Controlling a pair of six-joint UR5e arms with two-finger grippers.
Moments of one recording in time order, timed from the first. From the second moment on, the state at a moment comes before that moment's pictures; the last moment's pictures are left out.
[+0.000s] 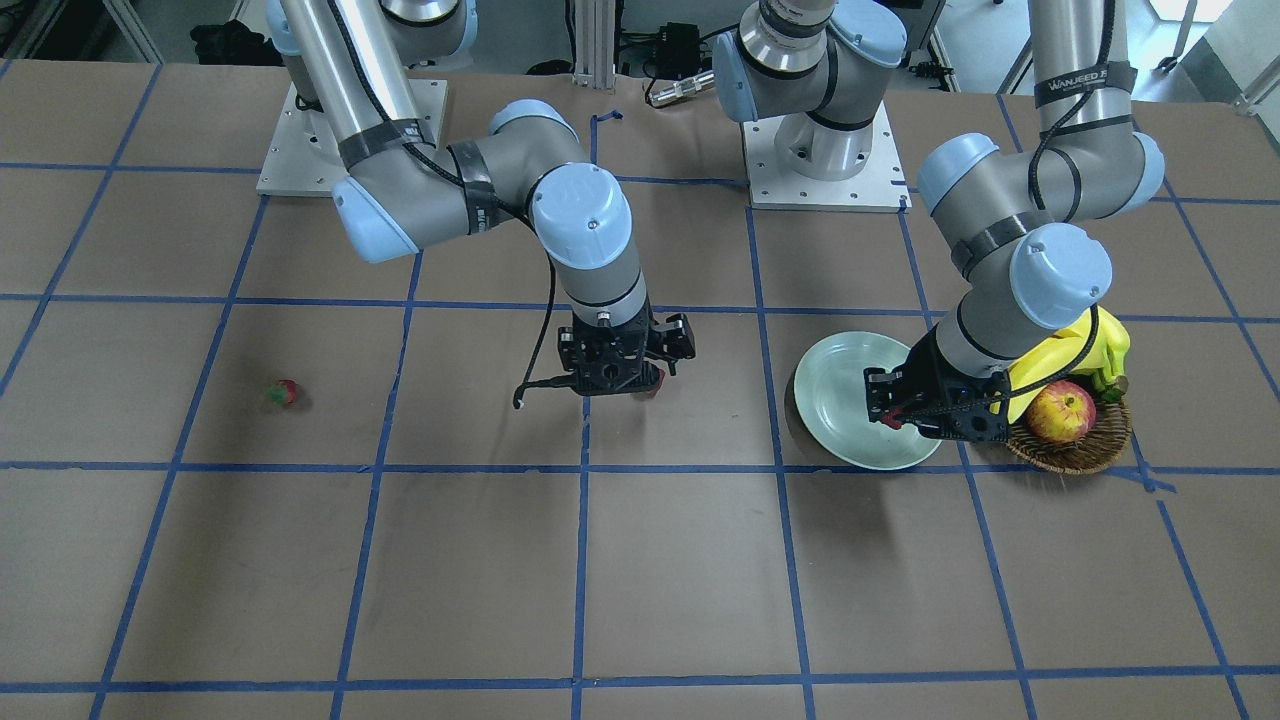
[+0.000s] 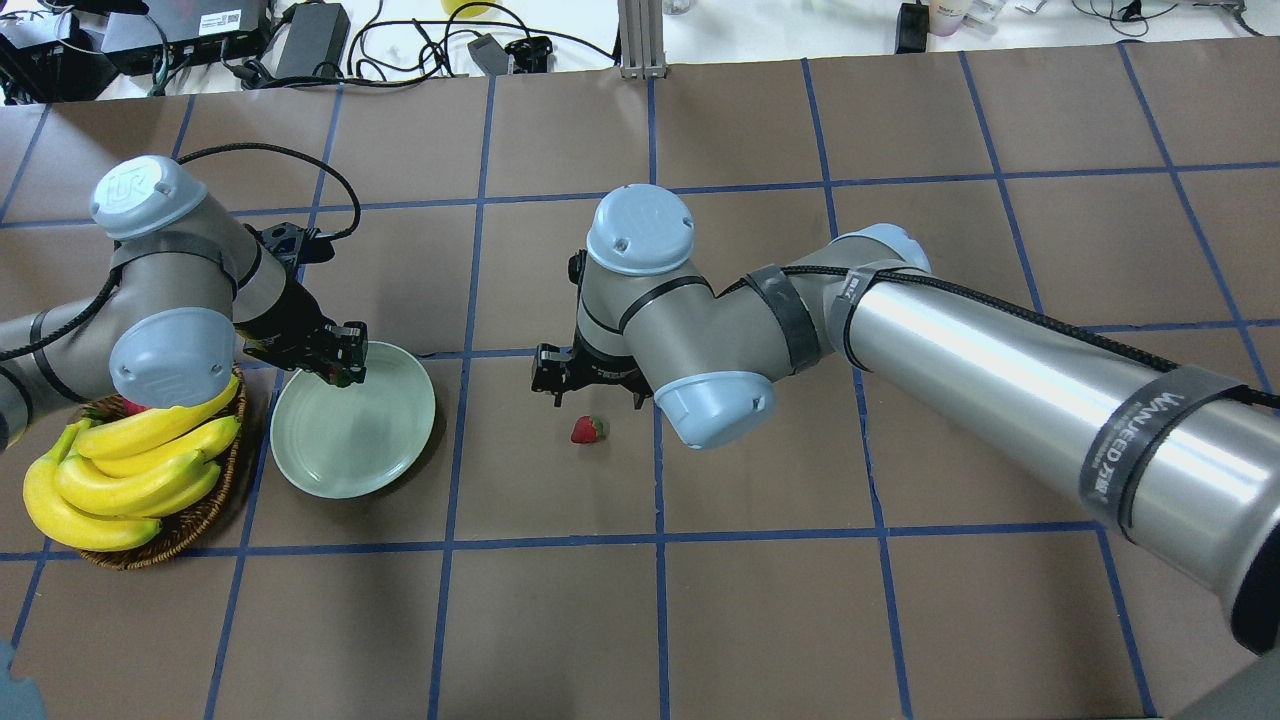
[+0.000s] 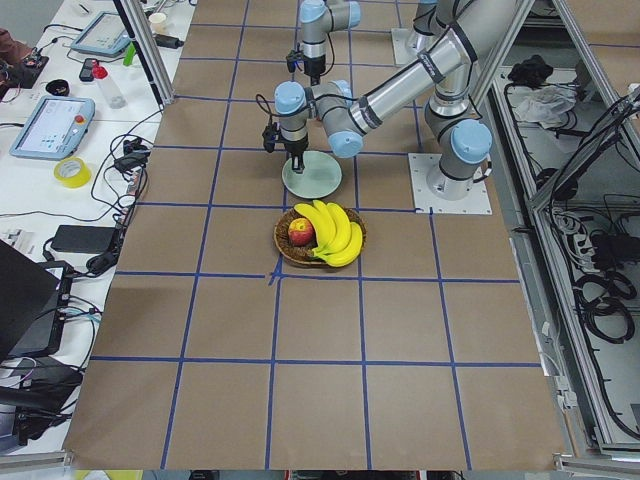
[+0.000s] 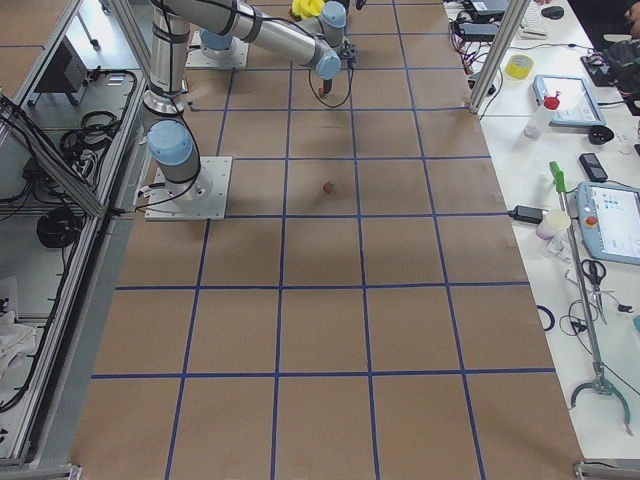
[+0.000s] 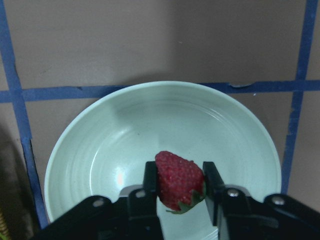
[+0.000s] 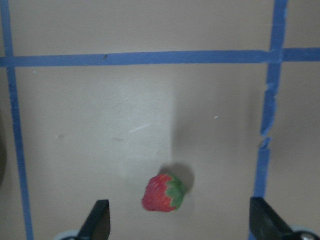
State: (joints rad) left arm -1.29 -1.81 -2.02 -0.96 1.51 0.31; right arm 2.01 -1.19 1.79 -2.23 -1.39 0.42
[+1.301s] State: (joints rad) left arm -1.65 -1.79 -2.00 -0.96 1.49 -0.05; right arm 1.34 -1.40 2.07 -2.16 -1.60 -0.32
